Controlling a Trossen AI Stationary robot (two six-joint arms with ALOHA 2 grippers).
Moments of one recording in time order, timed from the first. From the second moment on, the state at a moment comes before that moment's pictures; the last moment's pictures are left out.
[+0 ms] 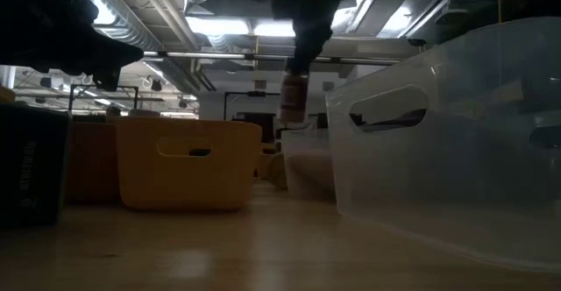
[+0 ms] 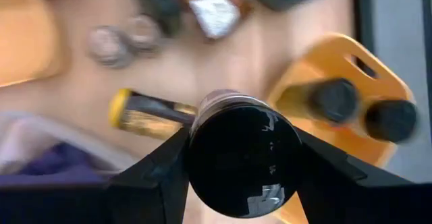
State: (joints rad) left arm 0.00 0.05 0.01 0.02 -0.08 -0.11; right arm -0.26 1.98 2.01 -1.16 0.05 -0.24
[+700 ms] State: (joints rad) left arm 0.00 0.05 0.01 0.02 -0.08 -0.11; right arm -0.52 2.10 2.01 -1.11 -0.02 -0.26
